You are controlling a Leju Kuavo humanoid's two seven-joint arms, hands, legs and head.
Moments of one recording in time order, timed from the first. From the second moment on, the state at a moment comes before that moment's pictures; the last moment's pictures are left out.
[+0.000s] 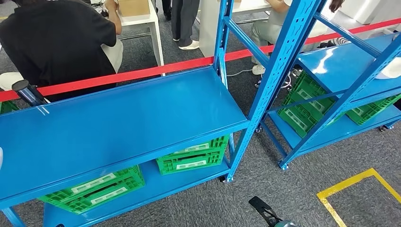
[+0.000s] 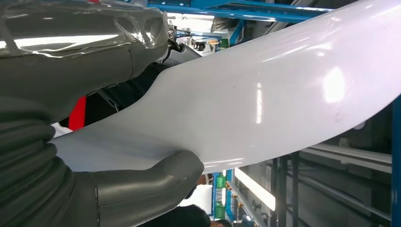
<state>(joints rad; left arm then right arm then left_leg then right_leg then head) -0.03 0.07 -0.25 -1.96 0.12 0.31 -0.48 0.04 -0.41 0.93 -0.47 -0.62 -0.15 0.20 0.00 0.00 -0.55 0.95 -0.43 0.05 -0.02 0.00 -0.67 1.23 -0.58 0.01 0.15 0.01</state>
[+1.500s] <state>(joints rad) -0.04 0.14 -0.34 -1.84 0.18 0.50 -0.54 0.02 -0.30 0.94 -0.30 -0.83 -0.11 0.07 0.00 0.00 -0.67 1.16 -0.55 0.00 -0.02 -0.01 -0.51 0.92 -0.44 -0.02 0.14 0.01</state>
